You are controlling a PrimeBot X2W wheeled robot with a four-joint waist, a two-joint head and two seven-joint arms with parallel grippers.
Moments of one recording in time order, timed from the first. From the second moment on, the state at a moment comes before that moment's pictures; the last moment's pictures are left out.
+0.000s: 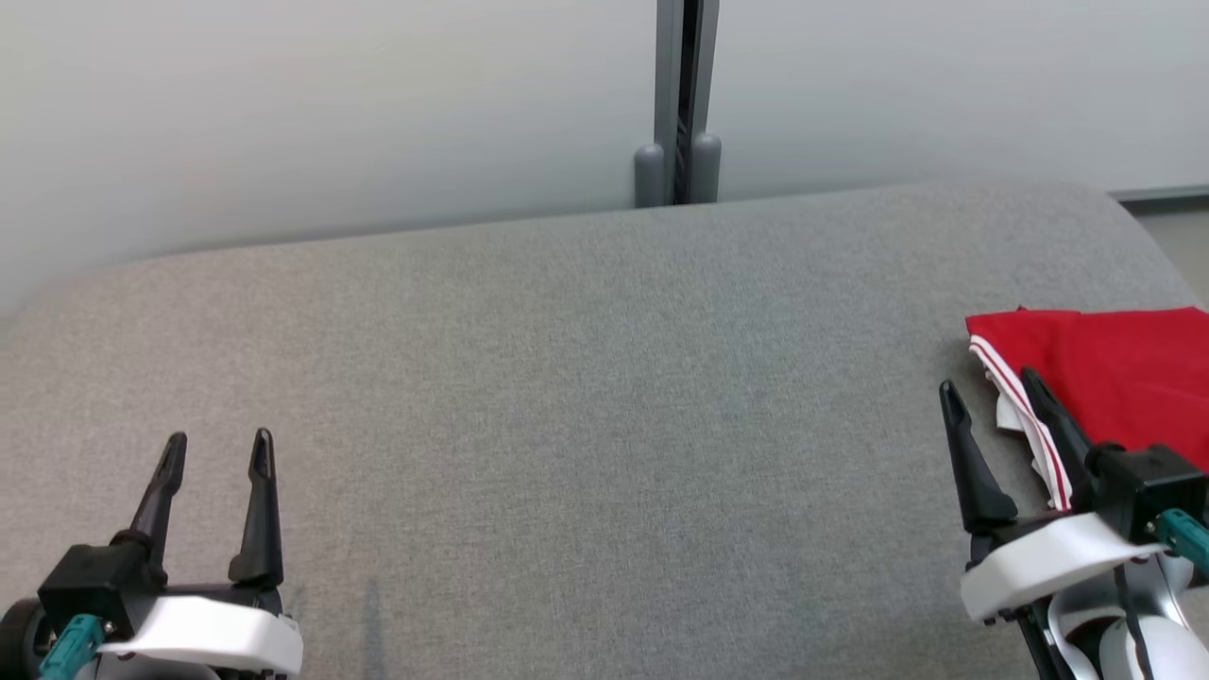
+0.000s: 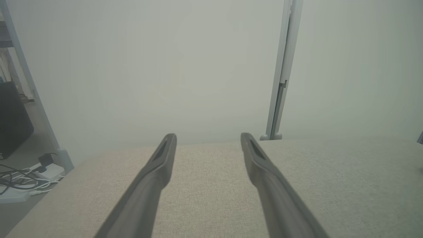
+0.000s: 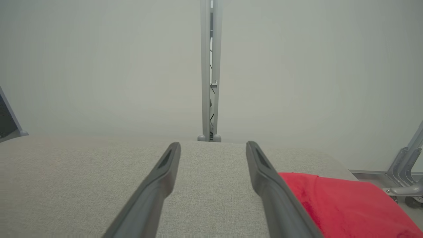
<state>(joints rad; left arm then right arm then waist) 0.00 0.42 -0.26 -0.01 -0.52 0.27 -0.24 -0.10 -0.06 0.00 0.03 0.10 0.13 -0.03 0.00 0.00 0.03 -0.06</state>
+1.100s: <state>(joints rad) 0.03 0.44 -0.27 0.06 -0.55 0.23 -0.24 0.00 -0.05 -0.02 -0.01 0.11 0.13 0.00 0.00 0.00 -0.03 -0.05</state>
